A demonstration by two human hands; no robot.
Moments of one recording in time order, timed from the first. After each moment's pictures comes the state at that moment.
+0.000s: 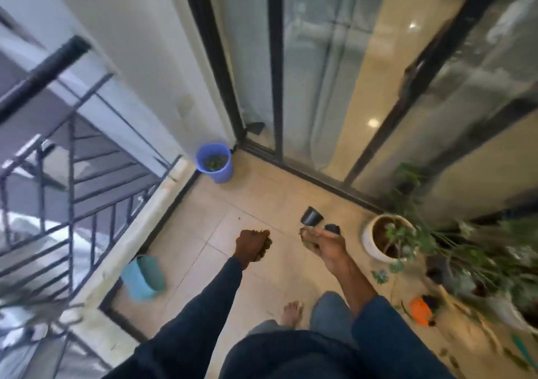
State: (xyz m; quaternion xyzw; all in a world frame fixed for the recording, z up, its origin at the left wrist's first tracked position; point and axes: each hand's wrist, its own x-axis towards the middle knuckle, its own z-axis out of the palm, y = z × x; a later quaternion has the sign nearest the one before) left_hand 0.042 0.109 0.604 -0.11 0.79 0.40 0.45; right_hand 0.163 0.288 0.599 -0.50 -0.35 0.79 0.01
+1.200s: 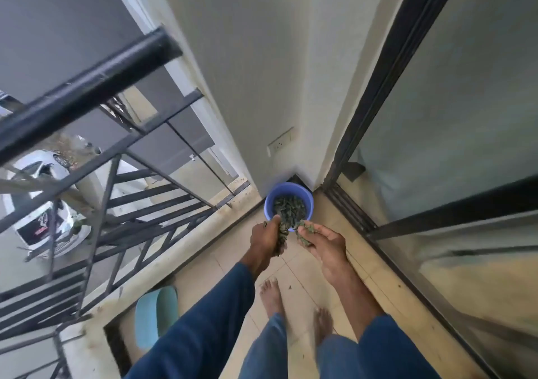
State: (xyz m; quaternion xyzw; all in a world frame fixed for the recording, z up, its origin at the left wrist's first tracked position) left_hand -0.482 0.061 0.443 -0.37 0.65 0.58 0.32; right_hand -0.438 0.204 0.455 -0.42 -0.45 0.77 -0.14
